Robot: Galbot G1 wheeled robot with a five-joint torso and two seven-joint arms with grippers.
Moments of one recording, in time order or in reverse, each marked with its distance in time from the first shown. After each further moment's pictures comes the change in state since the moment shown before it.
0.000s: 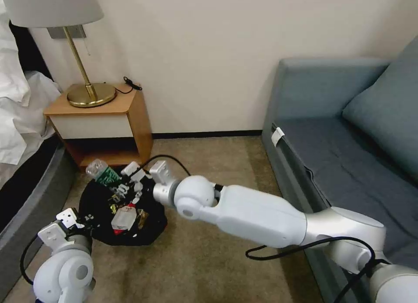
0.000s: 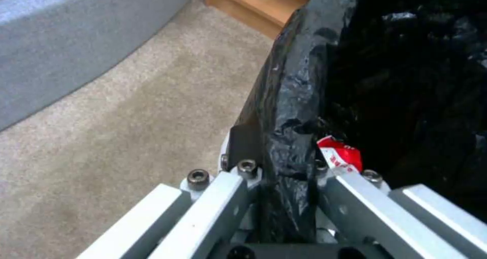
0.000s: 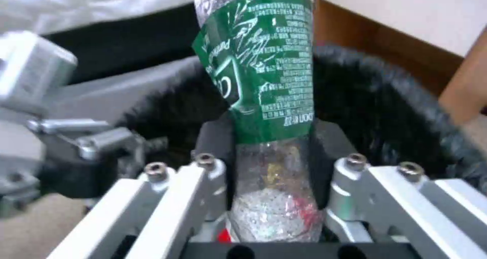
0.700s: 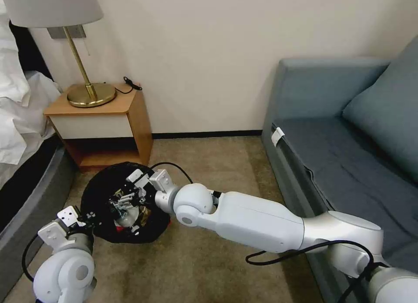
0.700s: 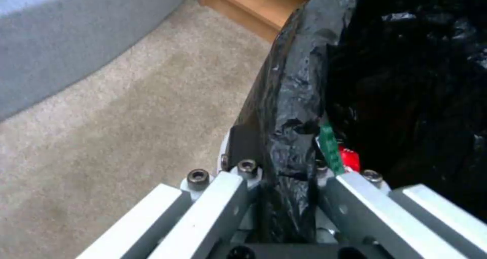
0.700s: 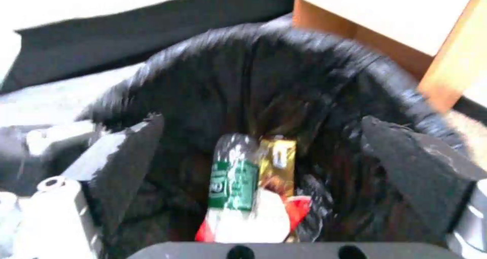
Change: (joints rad) left arm 0.002 0.003 0.003 -0.016 -0.044 -0.009 -0.022; right arm -0.011 -0.002 0.025 0.005 -0.027 -0.006 0.039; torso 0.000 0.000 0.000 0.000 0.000
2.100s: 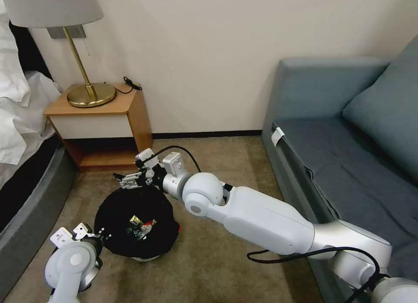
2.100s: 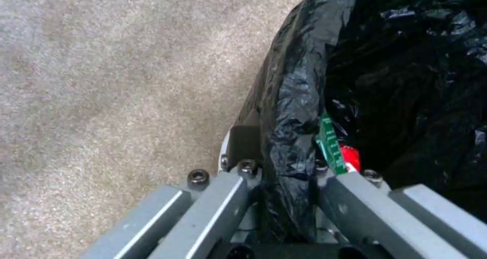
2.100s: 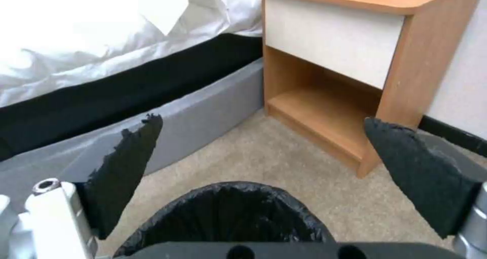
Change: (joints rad) left arm -0.089 0.043 0.010 0.217 -0.421 0.053 -0.234; right arm -0.090 -0.034 0.156 0.075 -0.026 0.002 0.016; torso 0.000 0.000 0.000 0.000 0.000
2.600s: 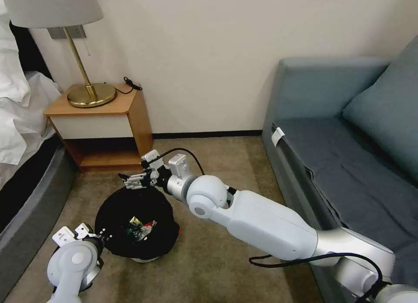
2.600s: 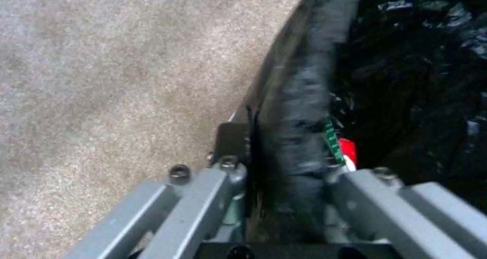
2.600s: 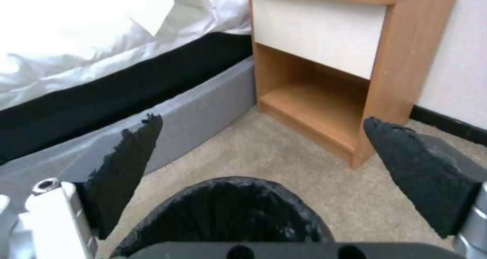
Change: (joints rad) left arm 0.008 0.000 0.009 -0.010 0.016 0.006 0.019; right arm -0.048 -0.019 0.041 0.013 -0.009 0.000 0.001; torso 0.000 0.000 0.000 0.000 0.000
